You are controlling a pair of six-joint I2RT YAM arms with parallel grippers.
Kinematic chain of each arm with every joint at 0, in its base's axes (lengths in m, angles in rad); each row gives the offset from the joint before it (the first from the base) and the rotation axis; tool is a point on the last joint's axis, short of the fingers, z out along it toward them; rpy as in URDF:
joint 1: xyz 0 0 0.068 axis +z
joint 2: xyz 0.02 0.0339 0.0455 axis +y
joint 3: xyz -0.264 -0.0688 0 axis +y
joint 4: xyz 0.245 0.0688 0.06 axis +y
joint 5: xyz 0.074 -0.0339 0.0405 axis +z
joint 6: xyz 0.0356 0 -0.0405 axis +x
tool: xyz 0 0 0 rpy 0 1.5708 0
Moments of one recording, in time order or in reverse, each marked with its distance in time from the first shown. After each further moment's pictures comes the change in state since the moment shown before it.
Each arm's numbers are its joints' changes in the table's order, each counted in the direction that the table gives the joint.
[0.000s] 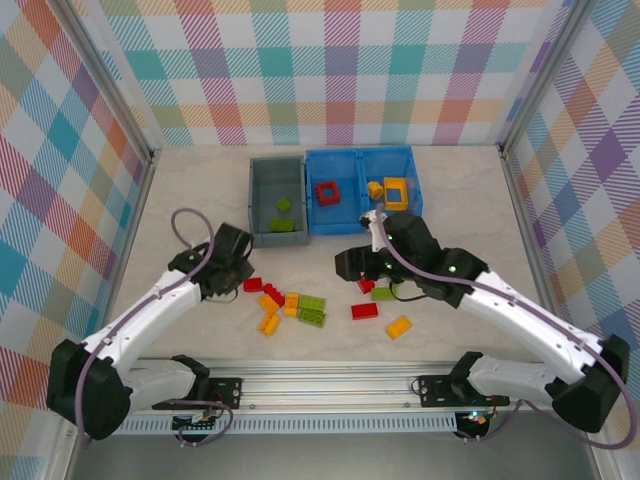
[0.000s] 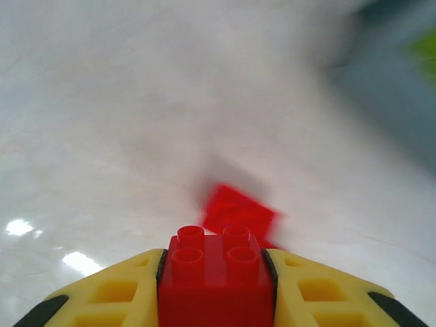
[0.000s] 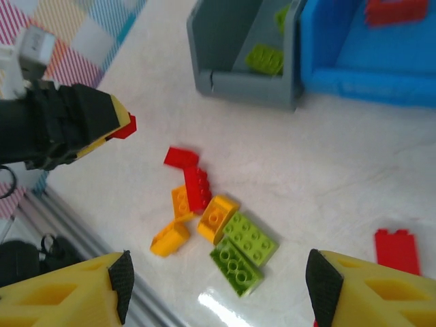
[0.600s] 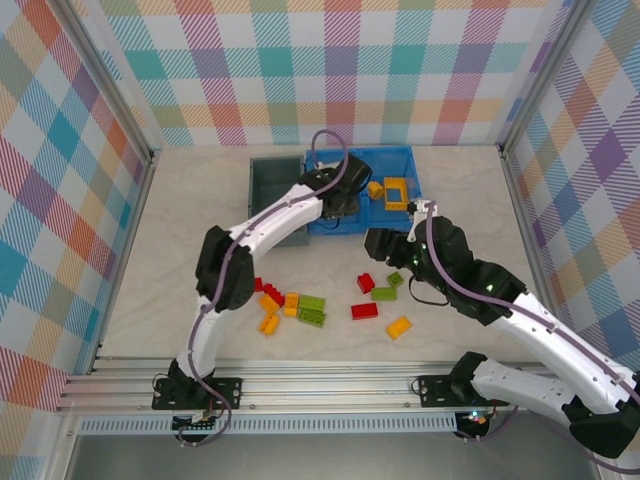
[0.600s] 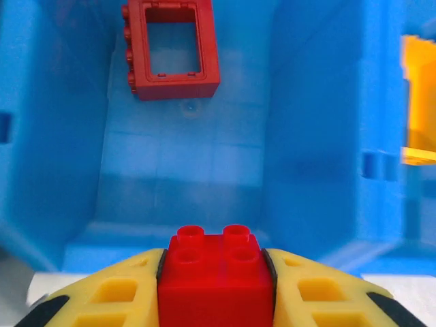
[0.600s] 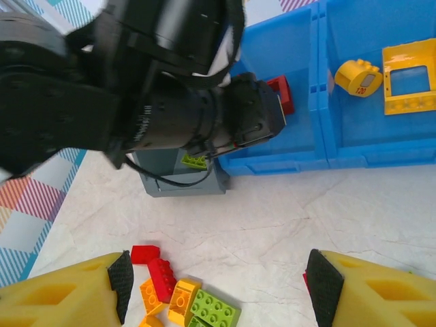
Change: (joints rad) left arm -0.180 1.056 -1.101 0.100 0.045 0.227; right arm -0.001 -0.144 0.010 0.021 -0.324 0.151
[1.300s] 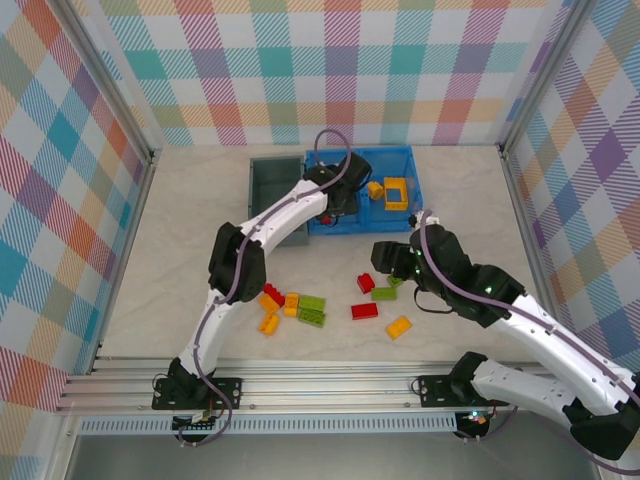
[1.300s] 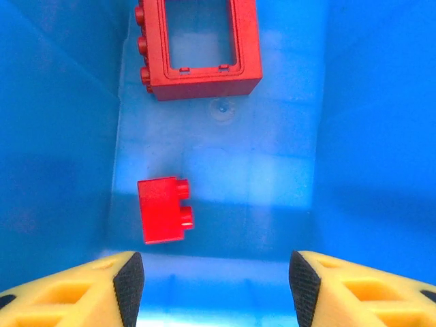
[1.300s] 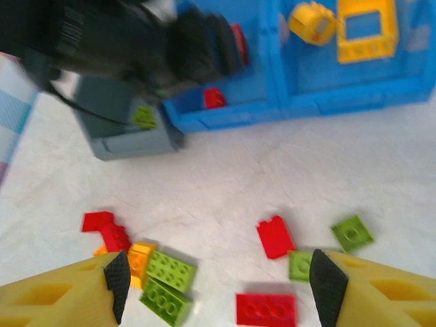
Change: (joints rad) left arm 0.012 0.044 -0.101 0.086 0.000 0.029; right arm -0.006 0.010 0.011 0.184 -0.022 0.035
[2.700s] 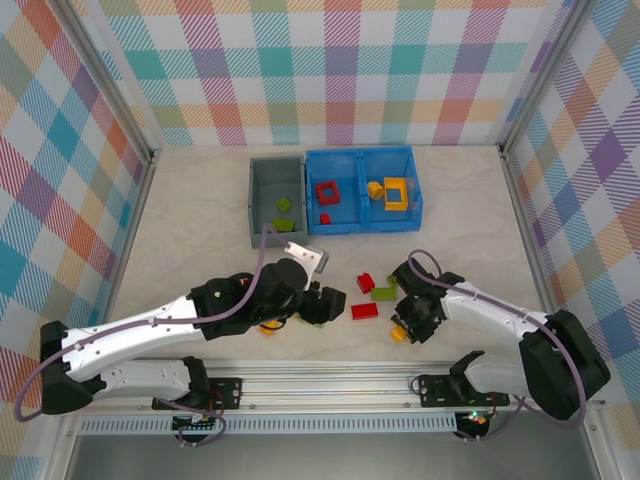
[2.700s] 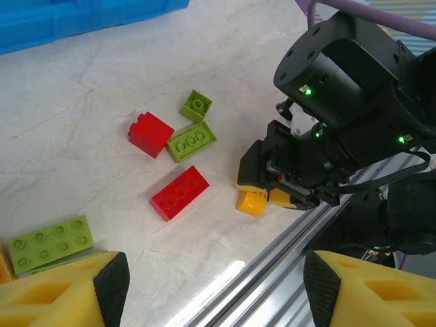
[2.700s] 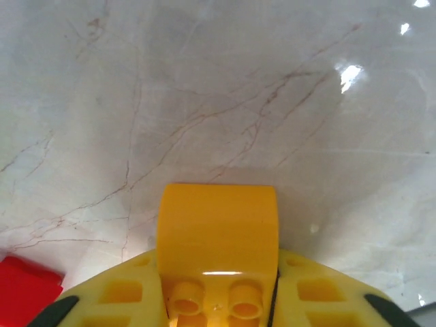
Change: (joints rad) left arm -0.462 -1.231 1.231 -0.468 -0.130 0.154; right arm -0.198 0.311 0.449 -0.009 0.391 0.755
